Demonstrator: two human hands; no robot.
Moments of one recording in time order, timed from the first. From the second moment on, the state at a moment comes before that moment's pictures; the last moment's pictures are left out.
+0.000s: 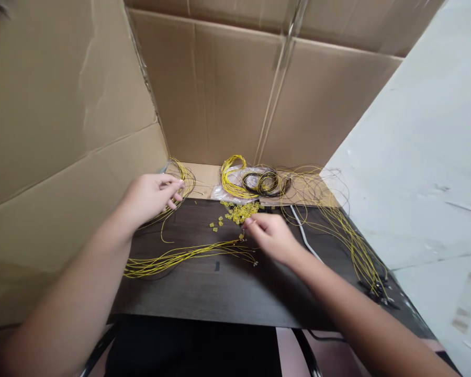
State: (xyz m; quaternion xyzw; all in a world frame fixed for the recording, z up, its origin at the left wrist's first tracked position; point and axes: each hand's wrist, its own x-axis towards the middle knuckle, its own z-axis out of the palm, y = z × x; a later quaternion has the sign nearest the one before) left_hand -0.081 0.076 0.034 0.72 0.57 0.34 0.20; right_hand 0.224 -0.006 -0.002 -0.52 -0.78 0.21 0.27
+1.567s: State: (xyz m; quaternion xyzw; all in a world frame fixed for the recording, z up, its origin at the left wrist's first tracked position) left_hand 0.011 0.002 -0.022 0.88 0.28 0.33 0.20; right_hand 0.195 -0.021 -0.040 -0.43 -0.69 0.43 0.39
